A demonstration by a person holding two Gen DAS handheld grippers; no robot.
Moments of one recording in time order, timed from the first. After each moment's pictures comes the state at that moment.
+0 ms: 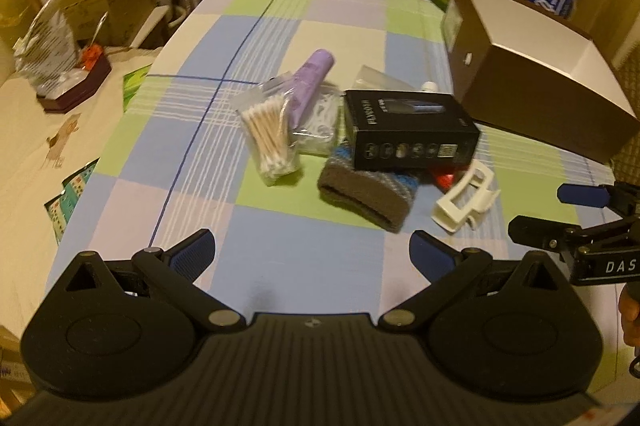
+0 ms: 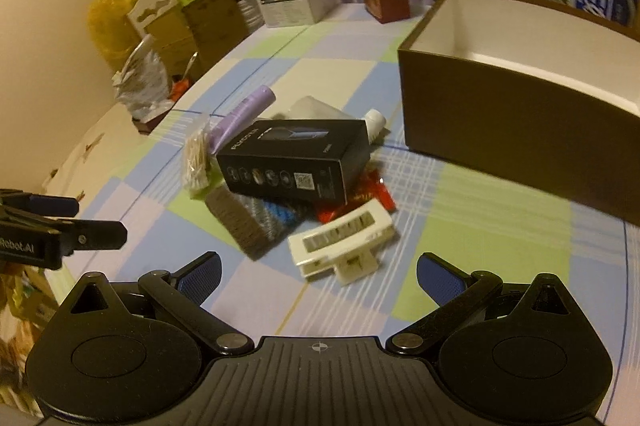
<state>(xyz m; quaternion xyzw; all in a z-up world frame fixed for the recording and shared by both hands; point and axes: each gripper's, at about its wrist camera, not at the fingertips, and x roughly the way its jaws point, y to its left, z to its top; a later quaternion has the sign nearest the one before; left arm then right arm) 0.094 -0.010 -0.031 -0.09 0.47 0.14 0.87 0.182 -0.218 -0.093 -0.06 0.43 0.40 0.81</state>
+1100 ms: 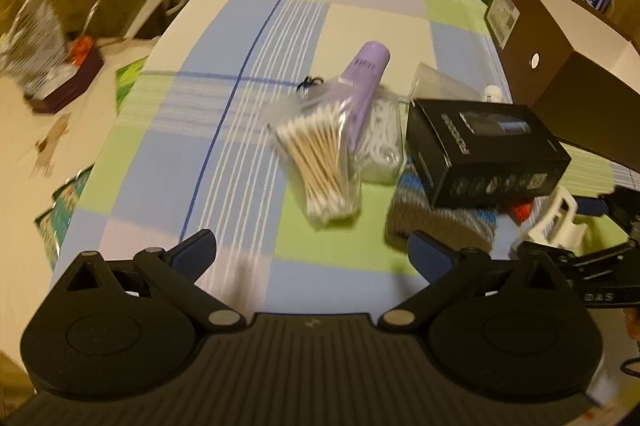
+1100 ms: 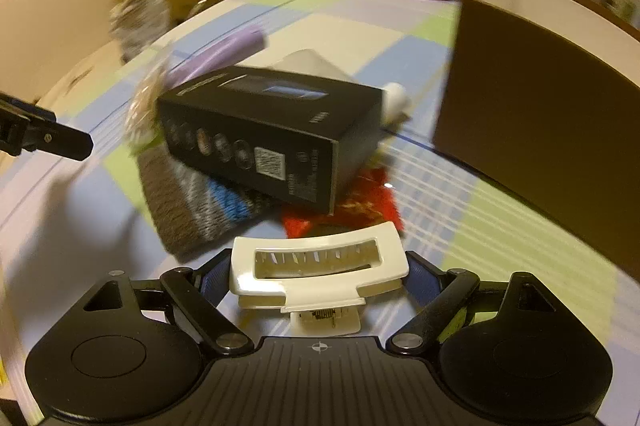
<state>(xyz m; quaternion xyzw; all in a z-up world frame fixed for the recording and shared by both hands) 0.152 0.060 -0.079 -0.09 0.49 0.12 0.86 0.217 -0.172 -0.161 -0.14 0.43 0.38 0.80</state>
